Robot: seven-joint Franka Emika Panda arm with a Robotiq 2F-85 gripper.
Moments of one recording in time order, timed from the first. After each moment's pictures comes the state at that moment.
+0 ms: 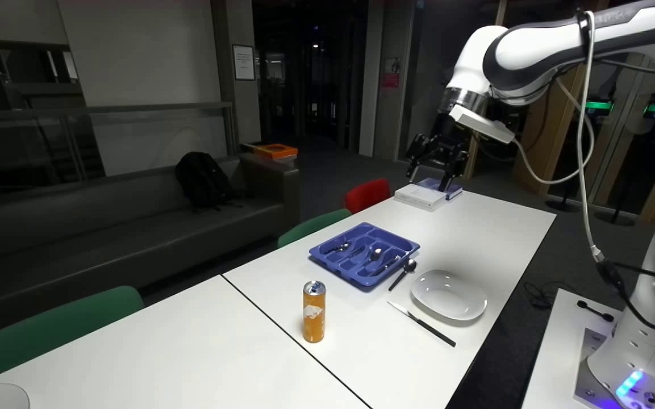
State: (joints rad) arm 0.06 -0.38 0.12 -2.26 0.38 2.06 0.65
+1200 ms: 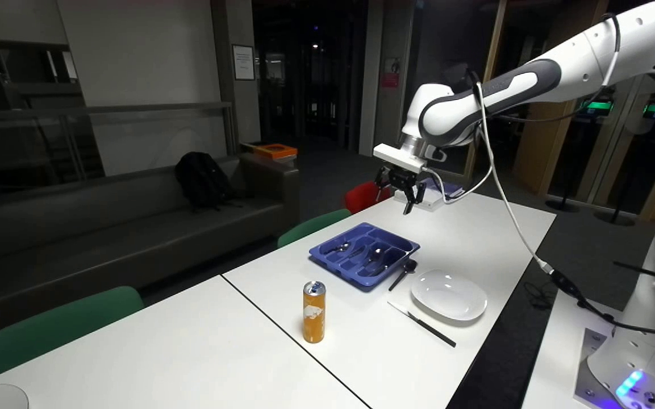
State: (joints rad) arm 0.03 0.04 0.07 -2.09 0.19 2.32 1.52
